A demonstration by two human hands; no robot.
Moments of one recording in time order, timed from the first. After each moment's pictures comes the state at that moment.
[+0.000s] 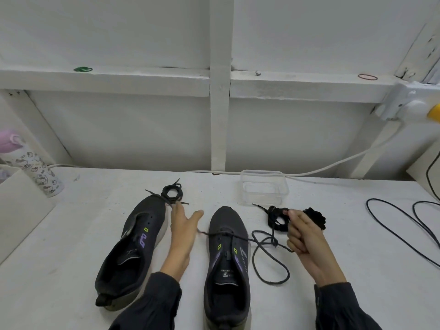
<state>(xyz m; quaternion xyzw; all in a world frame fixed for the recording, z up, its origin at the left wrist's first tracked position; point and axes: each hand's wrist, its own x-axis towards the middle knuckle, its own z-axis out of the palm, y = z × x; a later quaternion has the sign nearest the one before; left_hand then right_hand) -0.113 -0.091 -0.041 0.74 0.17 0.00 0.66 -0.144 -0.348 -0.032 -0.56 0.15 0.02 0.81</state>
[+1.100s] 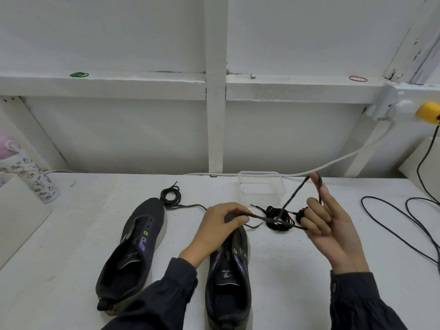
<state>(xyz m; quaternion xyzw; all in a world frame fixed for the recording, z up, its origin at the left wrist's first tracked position) -0.108 -0.130 -0.015 0.81 -0.18 -0.03 0.56 -0.150 -0.364 0.029 -0.34 0.02 0.06 0.94</state>
